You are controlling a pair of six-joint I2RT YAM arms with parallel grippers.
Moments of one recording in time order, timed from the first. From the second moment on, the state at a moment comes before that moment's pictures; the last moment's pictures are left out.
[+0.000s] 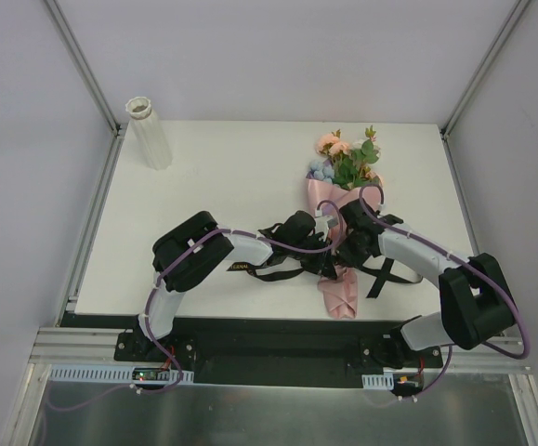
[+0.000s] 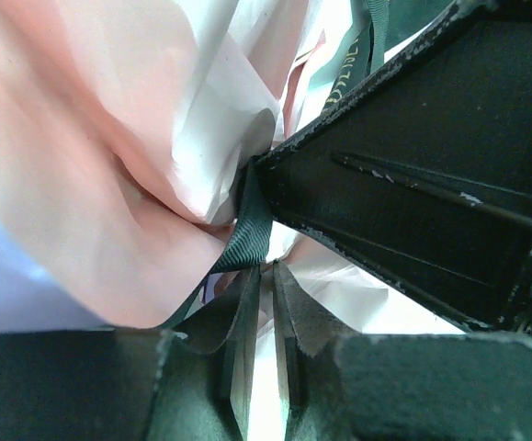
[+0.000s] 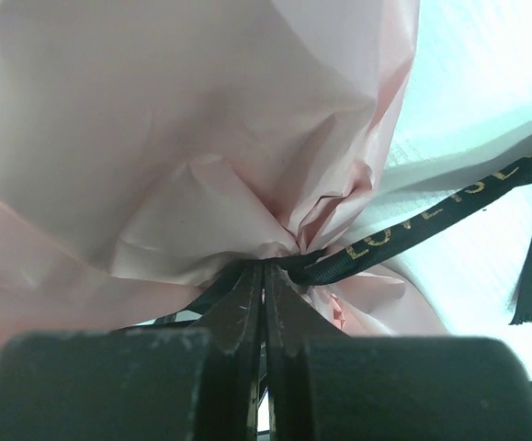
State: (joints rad) left arm -0.96 2.07 1.12 0.30 0.51 -0.69; right arm 0.48 1.42 0.80 -0.66 0.14 1.18
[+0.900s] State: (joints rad) left arm -0.96 2.08 1.12 0.30 0.51 -0.69; right arm 0.47 0.90 0.55 -0.26 0.09 1.16
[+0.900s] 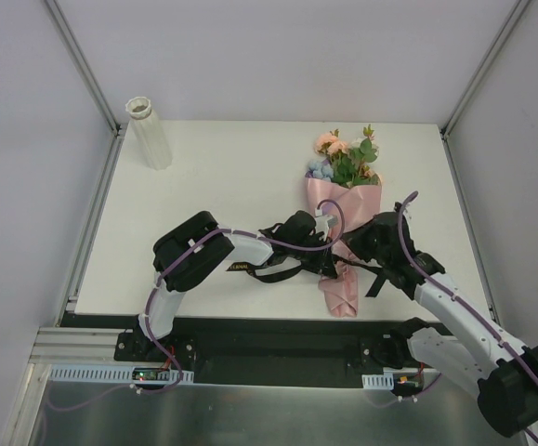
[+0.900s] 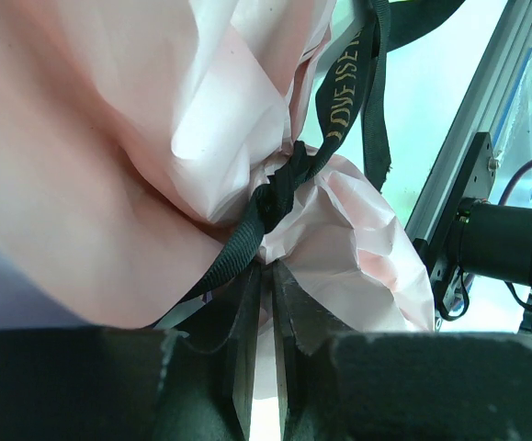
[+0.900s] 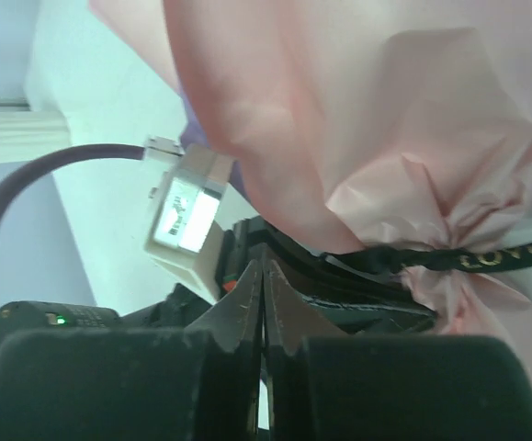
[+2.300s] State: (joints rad) left arm -0.96 2.08 1.11 0.32 0.51 -0.69; right arm 0.41 1.13 0.37 -0.02 -0.08 1.00
